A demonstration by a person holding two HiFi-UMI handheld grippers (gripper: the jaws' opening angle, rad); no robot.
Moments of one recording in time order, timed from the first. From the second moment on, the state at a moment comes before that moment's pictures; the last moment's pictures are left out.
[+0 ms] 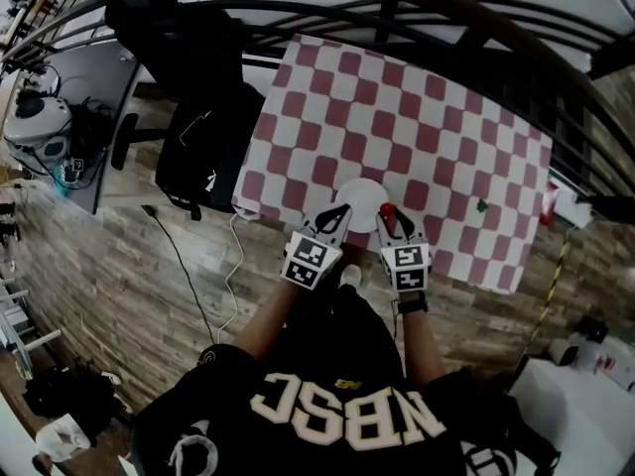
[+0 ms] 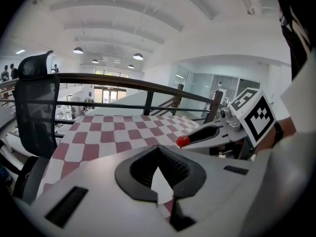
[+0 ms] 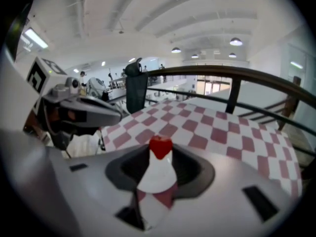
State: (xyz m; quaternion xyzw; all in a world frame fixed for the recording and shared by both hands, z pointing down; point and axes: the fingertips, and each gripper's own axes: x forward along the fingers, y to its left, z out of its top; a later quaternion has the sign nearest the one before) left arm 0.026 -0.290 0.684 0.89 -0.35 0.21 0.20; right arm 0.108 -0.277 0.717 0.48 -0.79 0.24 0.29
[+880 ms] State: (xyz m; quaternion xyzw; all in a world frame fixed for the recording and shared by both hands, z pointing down) left arm 0.012 -0.294 0.775 0.86 -0.34 0.27 0.26; right arm 0.073 -0.275 0.847 0.43 -0.74 0.31 0.40
